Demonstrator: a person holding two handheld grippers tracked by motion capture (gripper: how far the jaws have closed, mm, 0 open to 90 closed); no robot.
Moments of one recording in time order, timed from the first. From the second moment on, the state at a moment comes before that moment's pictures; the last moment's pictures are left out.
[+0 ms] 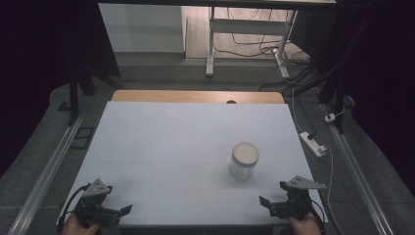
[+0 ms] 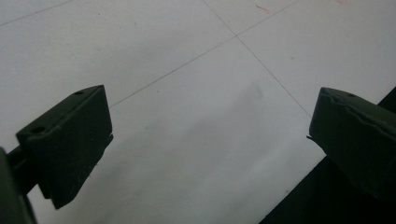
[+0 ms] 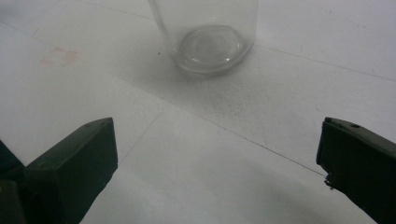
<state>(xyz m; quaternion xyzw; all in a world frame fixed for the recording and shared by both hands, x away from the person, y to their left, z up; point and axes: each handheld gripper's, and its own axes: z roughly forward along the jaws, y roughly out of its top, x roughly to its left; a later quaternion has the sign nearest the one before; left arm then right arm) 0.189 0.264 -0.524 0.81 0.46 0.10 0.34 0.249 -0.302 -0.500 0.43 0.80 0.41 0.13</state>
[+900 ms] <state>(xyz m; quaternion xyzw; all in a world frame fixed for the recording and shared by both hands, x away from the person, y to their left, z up) 0.189 0.266 -0.524 0.81 0.46 0.09 0.35 0.251 -0.296 -0.500 0.41 0.81 0.39 0.13</state>
